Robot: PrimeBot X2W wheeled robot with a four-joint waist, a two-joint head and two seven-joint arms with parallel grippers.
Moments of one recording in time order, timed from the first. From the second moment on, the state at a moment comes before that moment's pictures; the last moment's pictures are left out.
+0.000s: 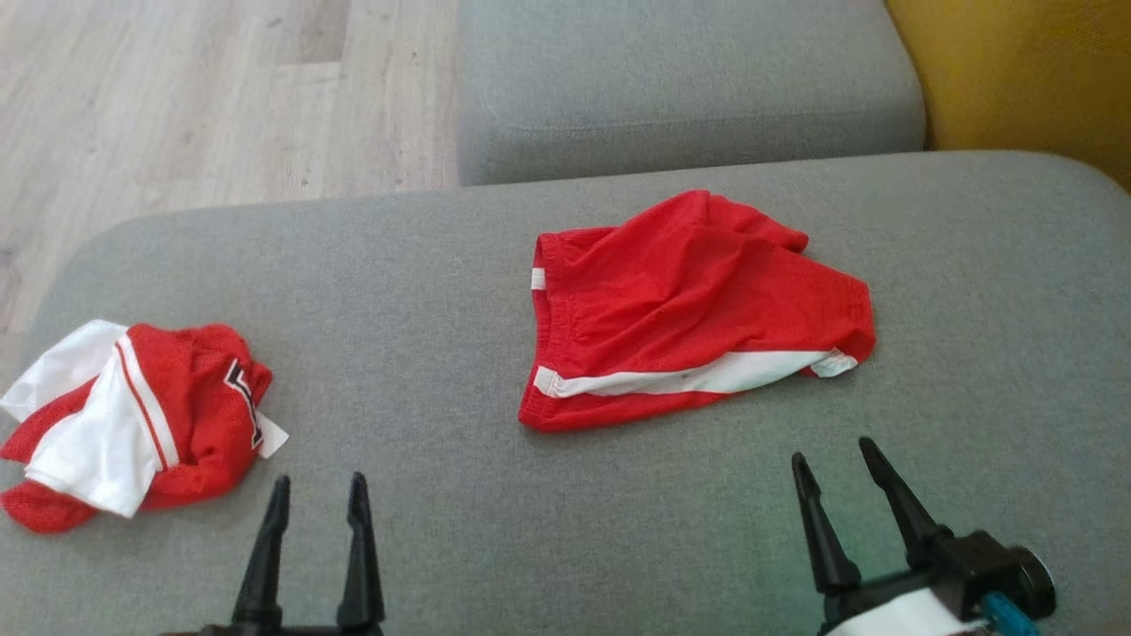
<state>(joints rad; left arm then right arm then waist) 0.24 0.05 -0.15 -0.03 -0.16 0.01 -0.25 0.15 -0.05 0.14 0.17 0.05 0.13 -0.26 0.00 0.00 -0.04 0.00</state>
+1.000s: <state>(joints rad) 0.24 0.05 -0.19 0.00 -0.08 0.07 -0.25 0.16 -0.05 0.12 0.17 0.07 0.13 -0.26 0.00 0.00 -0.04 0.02</state>
